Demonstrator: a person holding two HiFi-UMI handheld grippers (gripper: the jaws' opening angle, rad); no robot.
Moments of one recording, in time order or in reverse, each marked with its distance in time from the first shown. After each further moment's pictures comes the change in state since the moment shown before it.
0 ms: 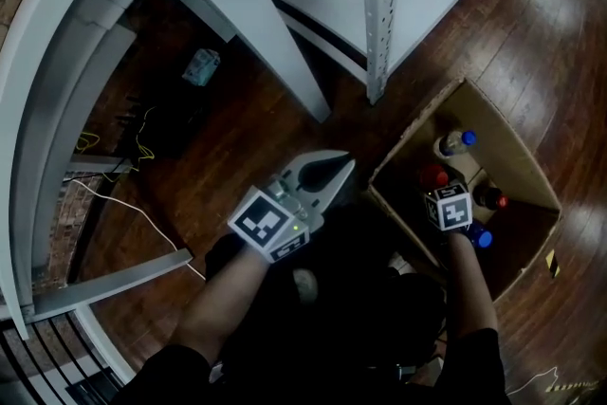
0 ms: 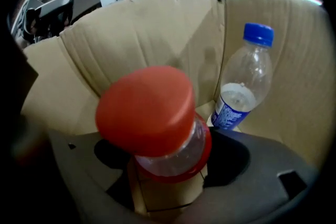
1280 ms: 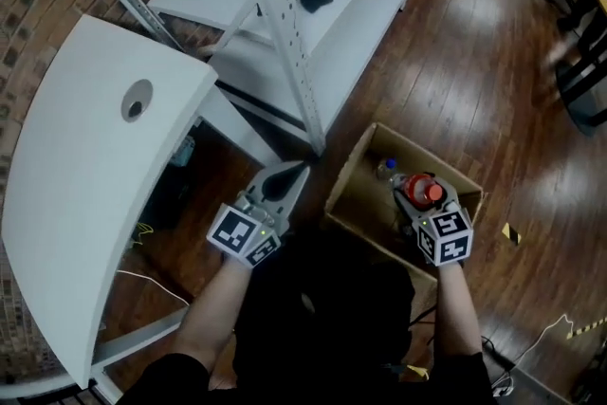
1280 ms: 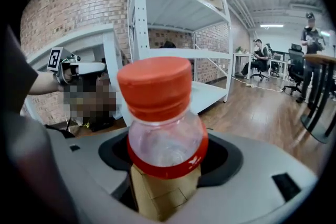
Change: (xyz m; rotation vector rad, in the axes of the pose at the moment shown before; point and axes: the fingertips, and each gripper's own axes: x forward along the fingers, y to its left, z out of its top) left arm 0.013 -0.032 0.189 0.063 -0.092 -0.091; right arm -0.312 0.008 0.164 0.076 -0.410 -0.153
